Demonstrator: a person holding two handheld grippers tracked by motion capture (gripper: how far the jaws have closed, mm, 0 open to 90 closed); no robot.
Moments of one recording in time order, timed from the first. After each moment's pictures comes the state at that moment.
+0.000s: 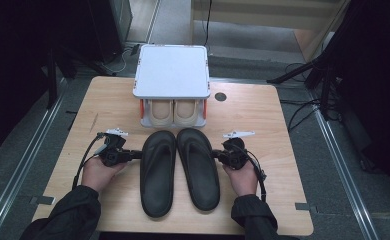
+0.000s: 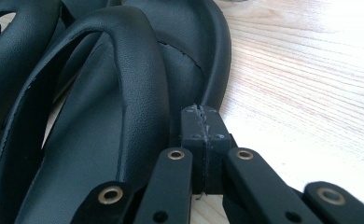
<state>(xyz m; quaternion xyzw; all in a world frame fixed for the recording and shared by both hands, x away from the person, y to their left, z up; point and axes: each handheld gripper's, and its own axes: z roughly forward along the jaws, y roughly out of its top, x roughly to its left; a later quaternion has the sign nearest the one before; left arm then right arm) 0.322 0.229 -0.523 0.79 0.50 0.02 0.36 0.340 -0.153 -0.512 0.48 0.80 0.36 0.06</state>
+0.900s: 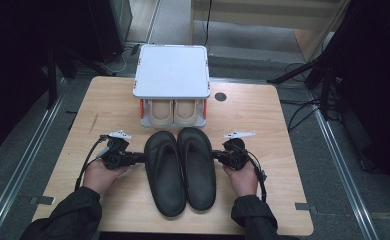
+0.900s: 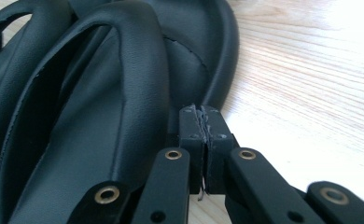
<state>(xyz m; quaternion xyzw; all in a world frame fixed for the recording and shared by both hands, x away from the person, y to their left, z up) 0.312 0.221 -0.515 0.80 0.48 0.02 0.37 0.338 -0.155 -0.511 0.48 0.80 0.36 0.06</state>
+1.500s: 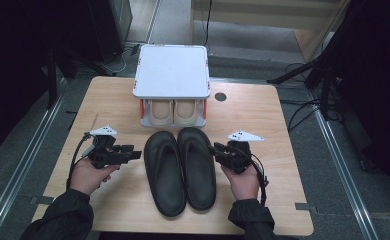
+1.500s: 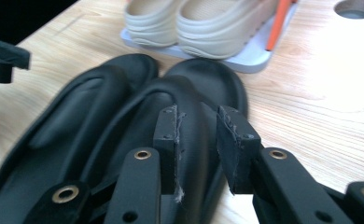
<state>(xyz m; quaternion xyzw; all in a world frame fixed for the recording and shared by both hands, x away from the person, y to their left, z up) 0.298 0.243 -0.486 0.78 0.47 0.04 0.42 0.305 -0.149 -0.472 0.45 0.76 0.45 0.12</state>
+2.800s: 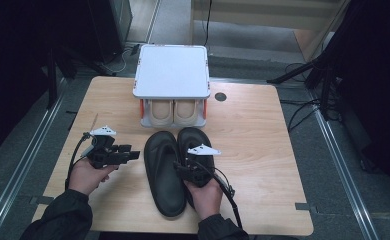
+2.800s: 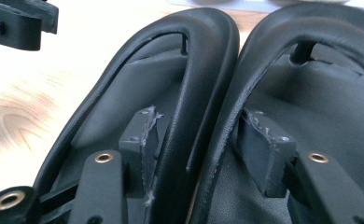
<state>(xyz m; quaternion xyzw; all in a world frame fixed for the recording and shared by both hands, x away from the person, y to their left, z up) 0.299 0.245 -0.490 0.78 0.47 0.04 0.41 0.283 -0.056 -0.517 0.47 0.77 0.42 0.09</state>
